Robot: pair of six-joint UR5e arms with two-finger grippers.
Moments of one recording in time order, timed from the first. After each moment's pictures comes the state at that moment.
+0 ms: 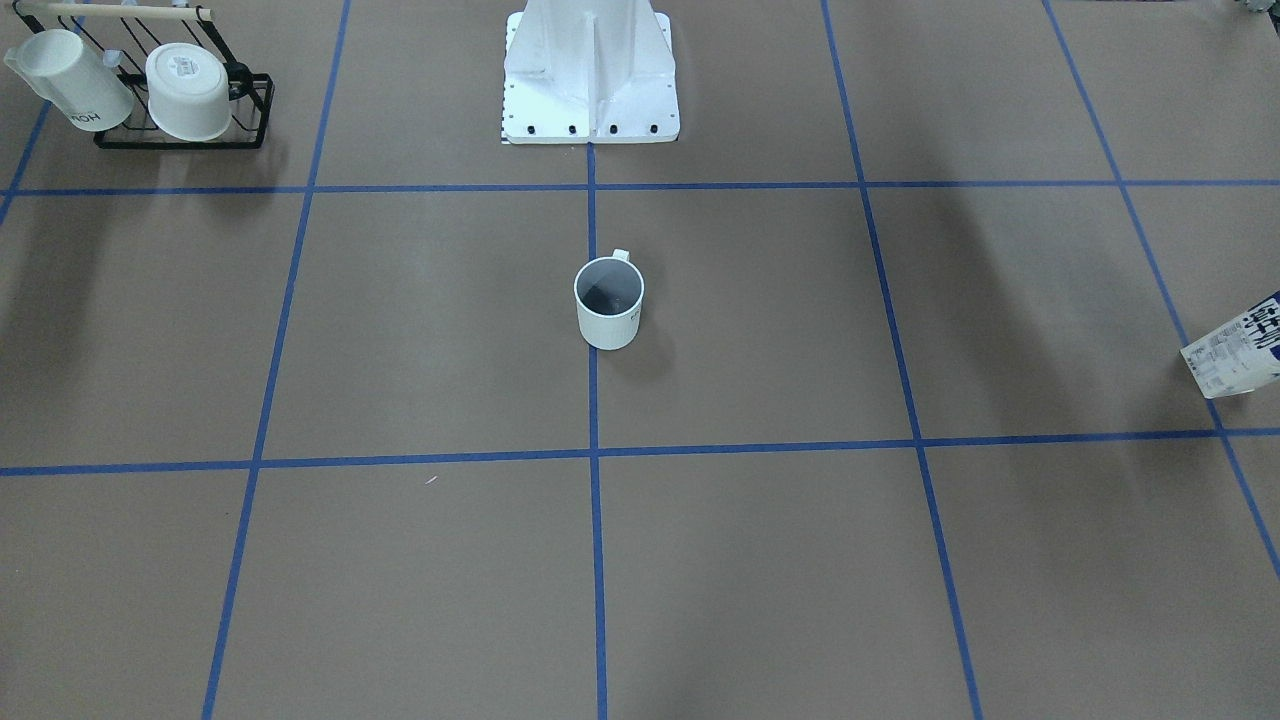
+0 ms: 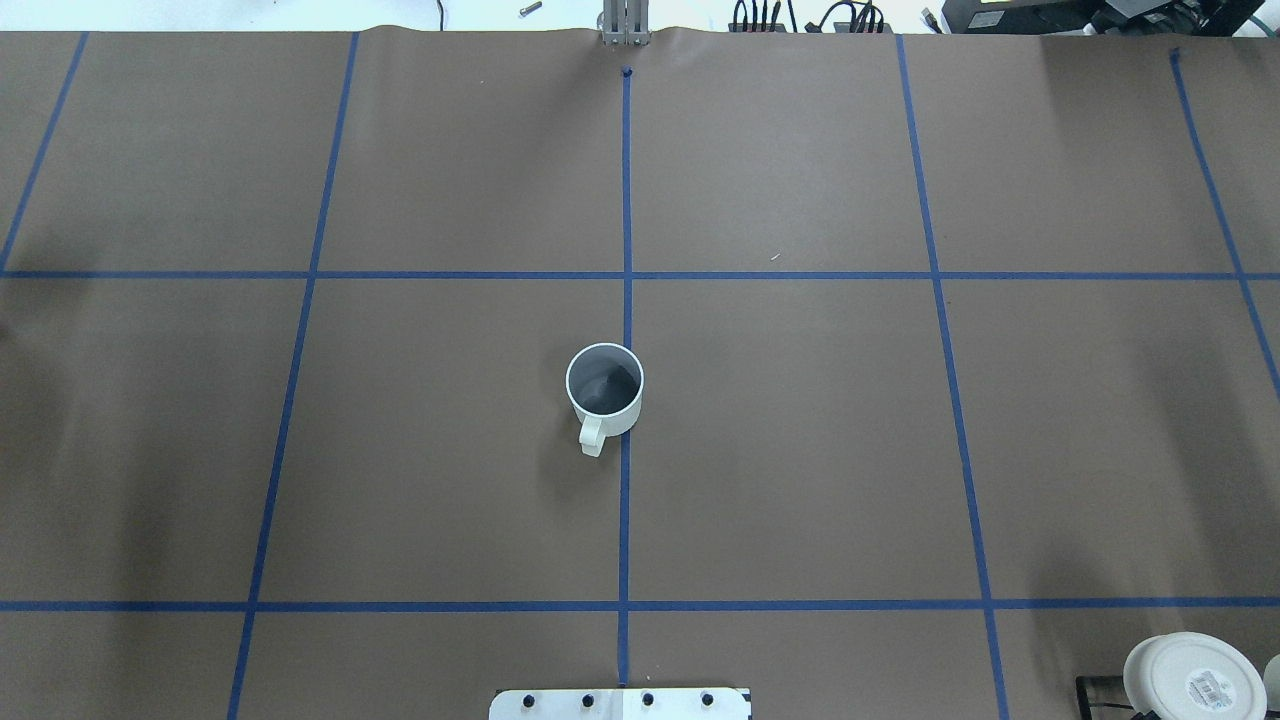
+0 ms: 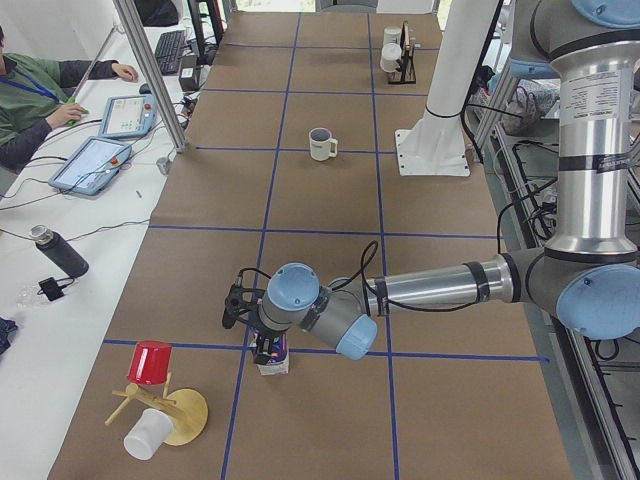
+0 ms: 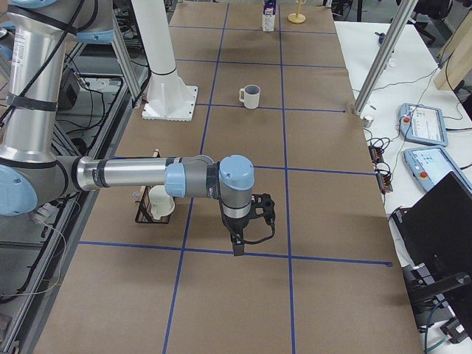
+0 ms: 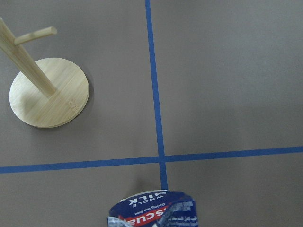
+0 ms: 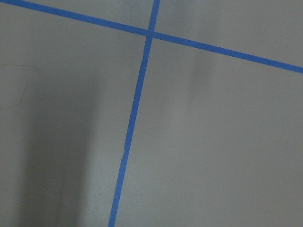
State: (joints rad) left arm -1.52 -1.49 -1.45 -2.30 -2.35 -0.35; right arm 1.56 -1.80 1.87 -1.63 2.22 -0.17
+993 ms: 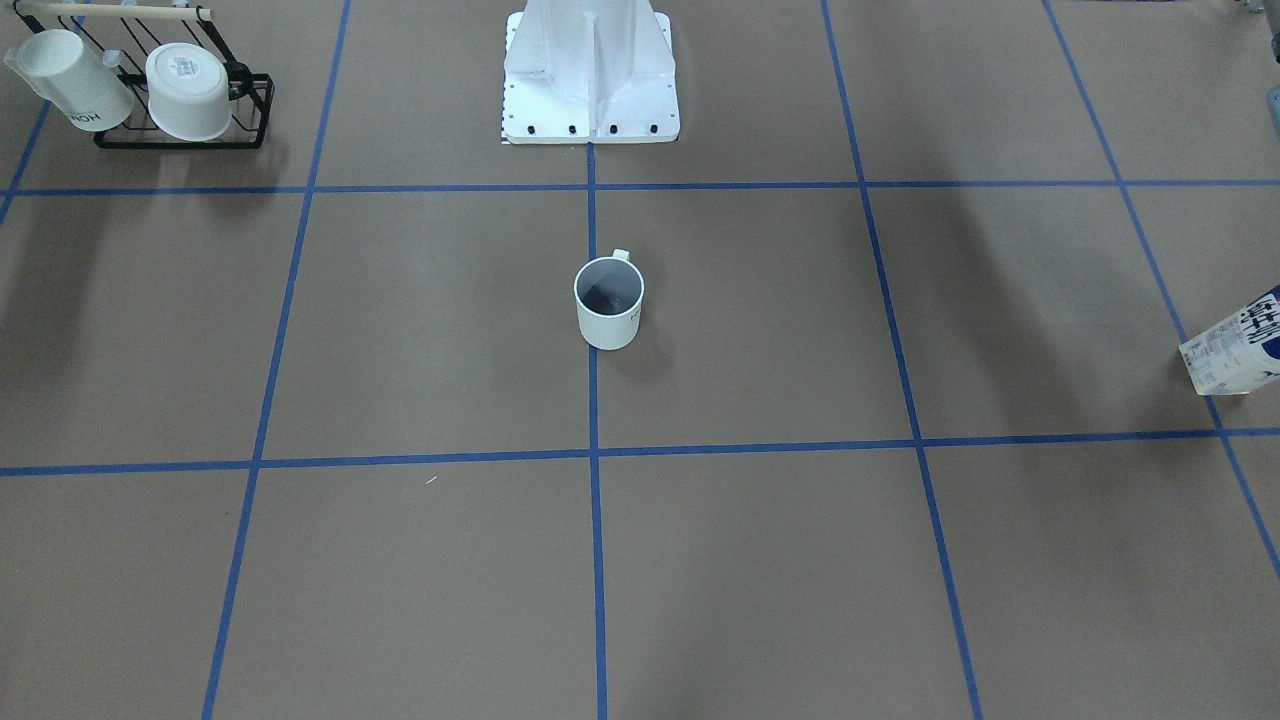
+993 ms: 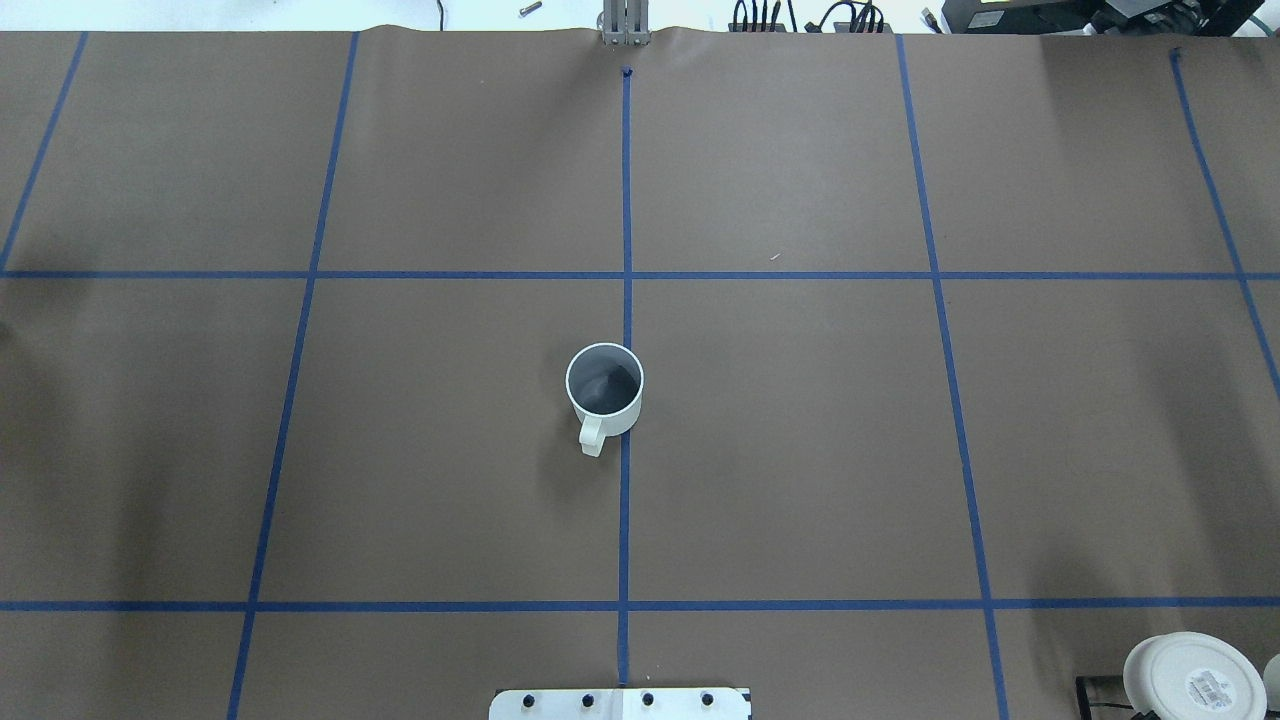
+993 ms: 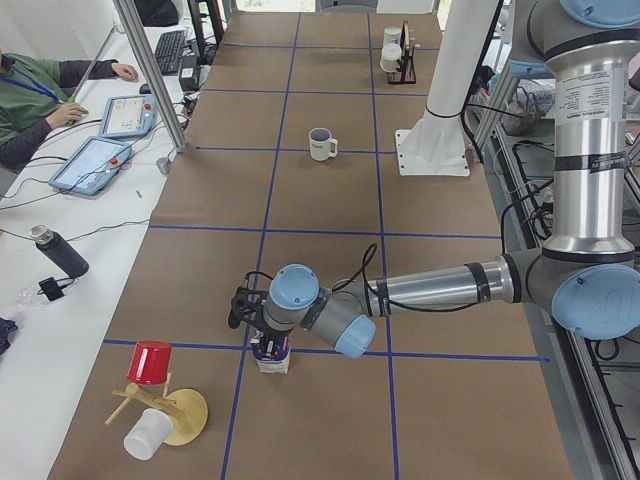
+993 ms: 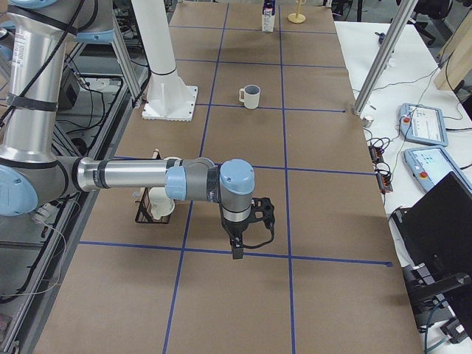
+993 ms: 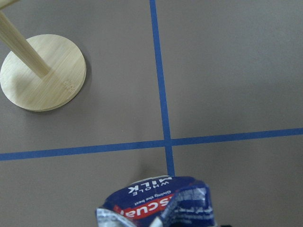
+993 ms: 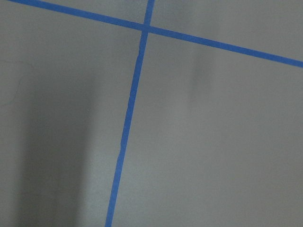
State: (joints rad) left arm -1.47 -1.48 -1.45 -2.31 -2.33 -0.34; right arm 1.56 -1.80 1.86 -1.63 2.22 -0.17
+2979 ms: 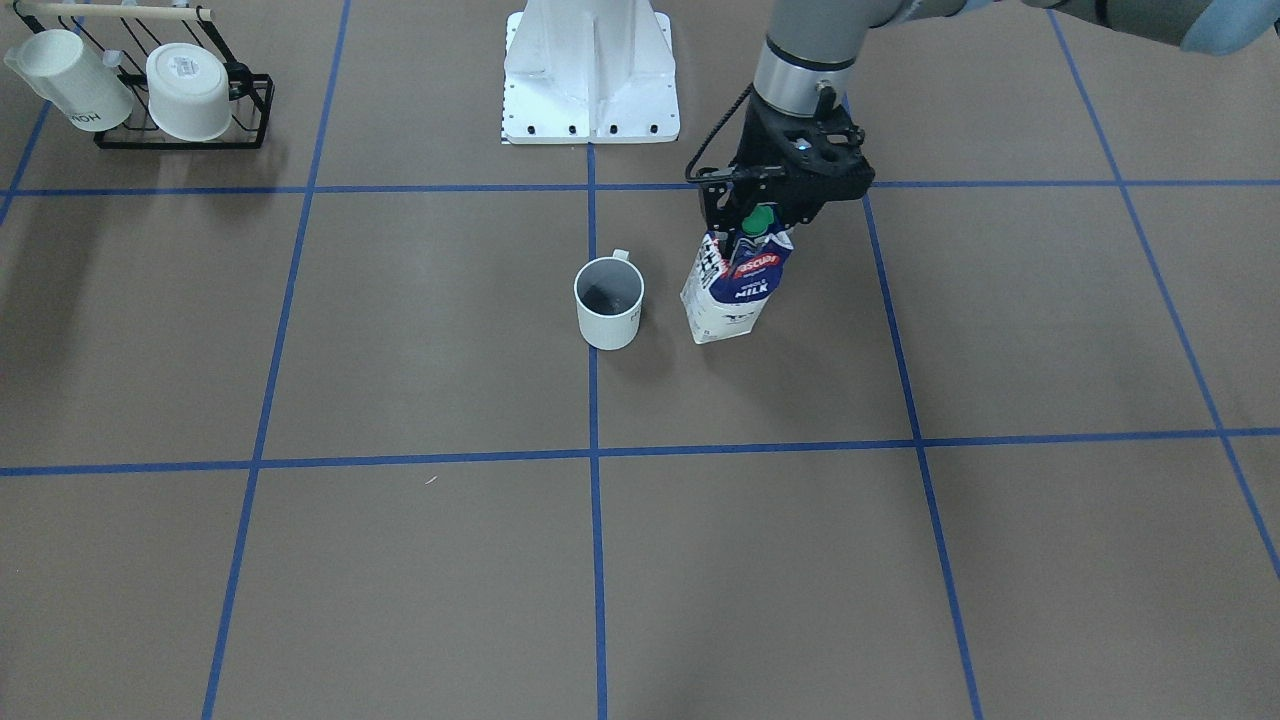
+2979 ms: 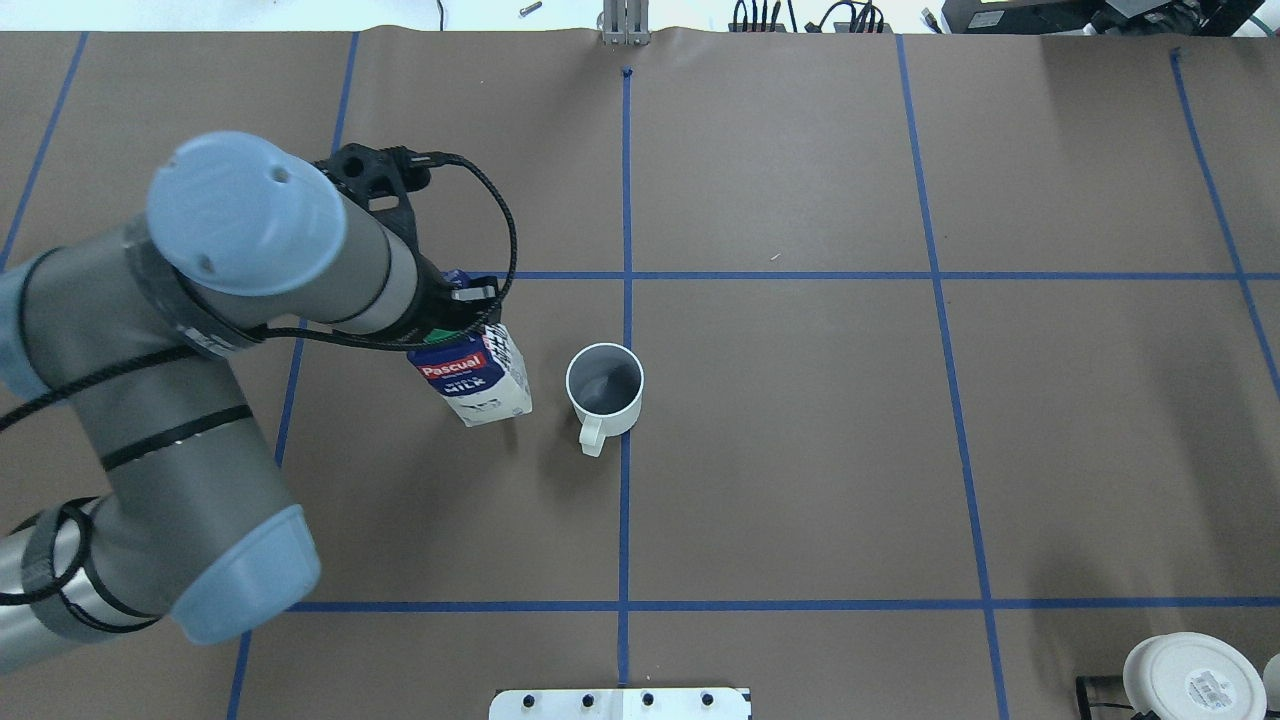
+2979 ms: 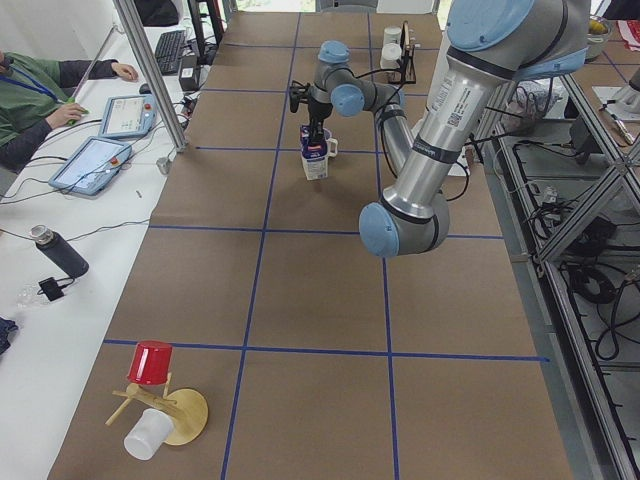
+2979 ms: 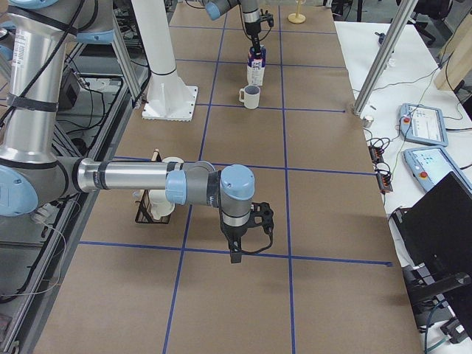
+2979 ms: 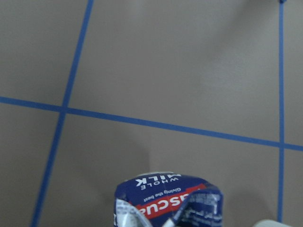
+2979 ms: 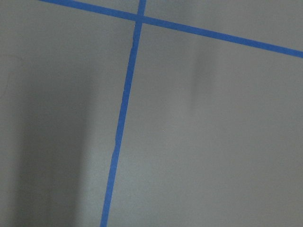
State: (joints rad) left arm -0.57 -2.16 -2.00 -1.43 -1.78 -1.35; right arm 1.56 -1.80 1.83 -1.63 2.22 -0.18
